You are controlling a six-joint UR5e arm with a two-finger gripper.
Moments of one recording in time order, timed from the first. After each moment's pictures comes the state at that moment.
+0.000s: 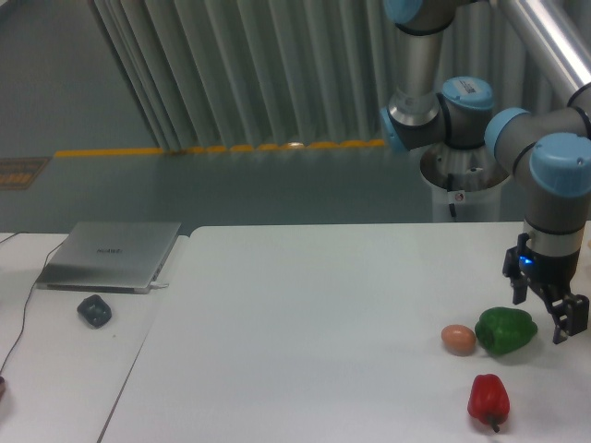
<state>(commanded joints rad) 2.48 -1.90 -1.49 -1.20 1.63 1.59</state>
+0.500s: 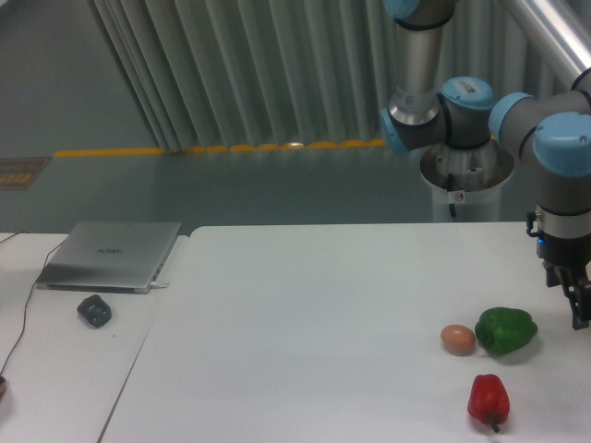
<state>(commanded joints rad) 2.52 -1.87 -1.50 -1.21 1.63 1.75</state>
